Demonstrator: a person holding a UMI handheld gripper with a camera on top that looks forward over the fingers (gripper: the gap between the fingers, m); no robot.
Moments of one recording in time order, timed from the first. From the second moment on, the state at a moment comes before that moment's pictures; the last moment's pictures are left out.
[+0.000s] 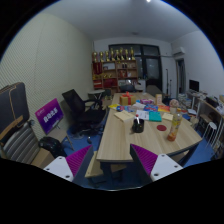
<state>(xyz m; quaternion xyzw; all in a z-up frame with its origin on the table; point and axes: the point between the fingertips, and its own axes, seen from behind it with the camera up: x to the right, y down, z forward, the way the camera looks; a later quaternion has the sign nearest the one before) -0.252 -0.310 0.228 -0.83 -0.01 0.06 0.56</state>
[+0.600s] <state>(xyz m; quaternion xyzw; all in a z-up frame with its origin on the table) 0.041 -0.184 0.162 -0.79 0.07 -0.05 0.61</state>
